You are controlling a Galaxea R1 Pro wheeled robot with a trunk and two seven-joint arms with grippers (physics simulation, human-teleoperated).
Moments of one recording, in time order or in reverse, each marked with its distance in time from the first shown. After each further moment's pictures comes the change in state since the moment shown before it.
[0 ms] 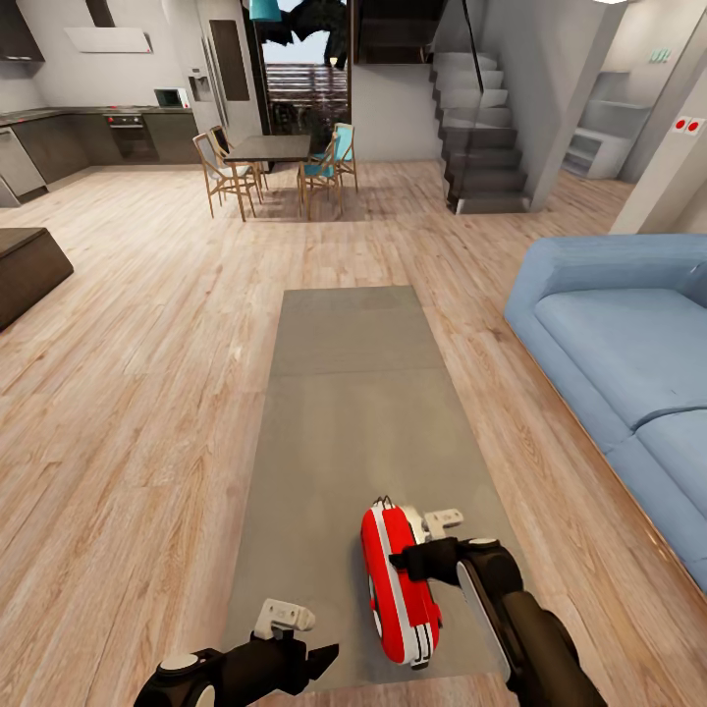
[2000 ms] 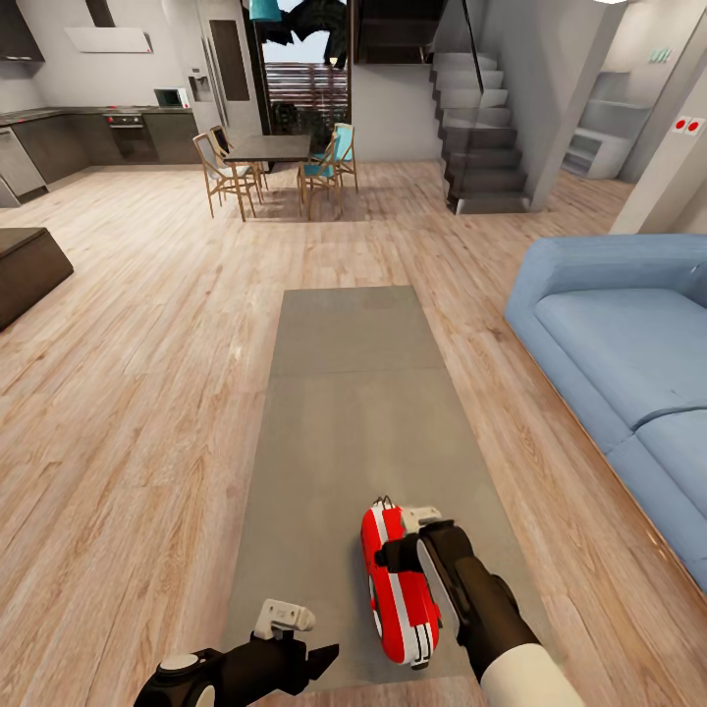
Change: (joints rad) left arm 0.000 0.000 0.000 0.000 0.000 0.000 0.000; right arm -0.157 0.113 0.000 0.305 -0.006 0.007 -0.183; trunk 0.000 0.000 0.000
